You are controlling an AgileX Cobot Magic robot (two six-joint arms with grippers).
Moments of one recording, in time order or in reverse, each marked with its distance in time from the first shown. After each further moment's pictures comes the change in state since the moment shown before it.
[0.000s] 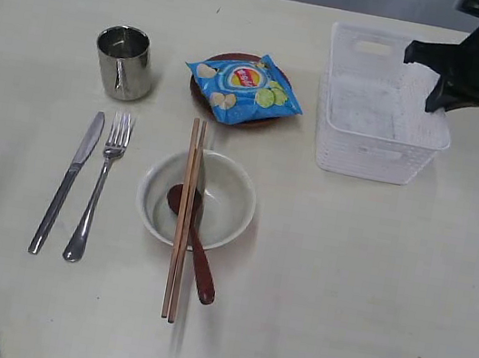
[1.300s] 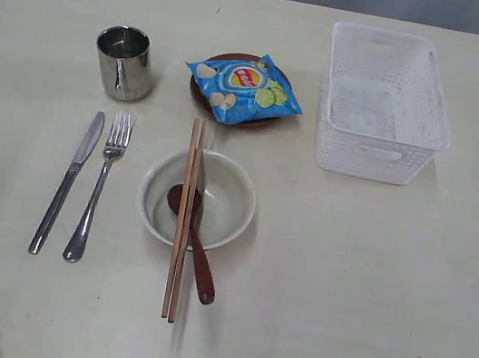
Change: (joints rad) left arm 0.000 0.000 0.000 0.000 0.000 0.000; right arm 0.081 -1.204 0.688 0.066 -0.429 -0.098
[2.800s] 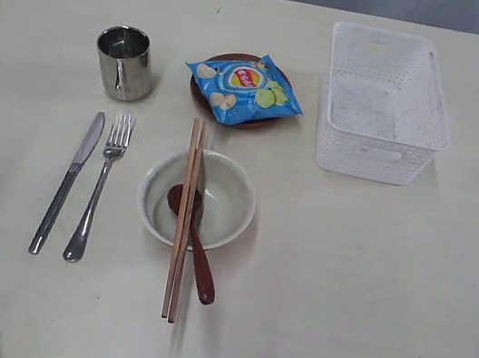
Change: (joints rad) left arm 0.000 0.000 0.000 0.000 0.000 0.000; right arm -0.090 -0.808 0.748 0.002 -0.197 -0.016
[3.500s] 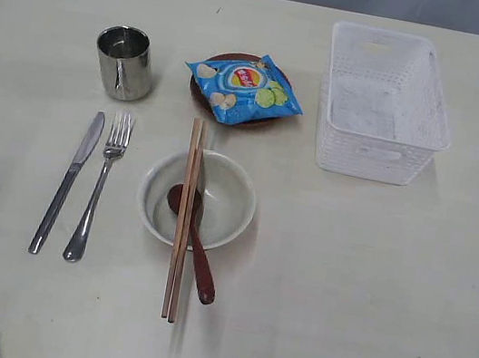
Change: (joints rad) left arm 0.000 0.000 0.000 0.000 0.000 0.000; right arm 0.020 0.000 0.000 -0.301 0.136 0.273
